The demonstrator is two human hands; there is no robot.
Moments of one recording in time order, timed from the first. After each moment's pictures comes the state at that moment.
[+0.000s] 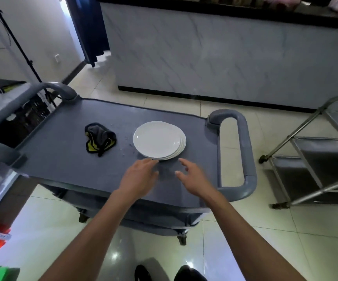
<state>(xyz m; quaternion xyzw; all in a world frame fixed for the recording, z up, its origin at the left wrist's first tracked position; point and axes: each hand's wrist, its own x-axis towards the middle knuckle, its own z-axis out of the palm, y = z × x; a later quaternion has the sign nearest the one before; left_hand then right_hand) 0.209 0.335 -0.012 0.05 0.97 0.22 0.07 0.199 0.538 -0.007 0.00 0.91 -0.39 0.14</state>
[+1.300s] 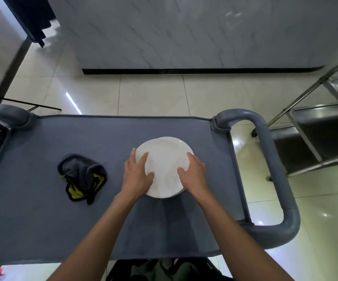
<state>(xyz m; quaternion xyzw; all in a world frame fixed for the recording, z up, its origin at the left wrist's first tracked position) 0.017 0.291 -0.084 -0.01 0.94 0.29 0.17 0.040 0.477 -0.059 0.22 0.90 -0.36 0.10</state>
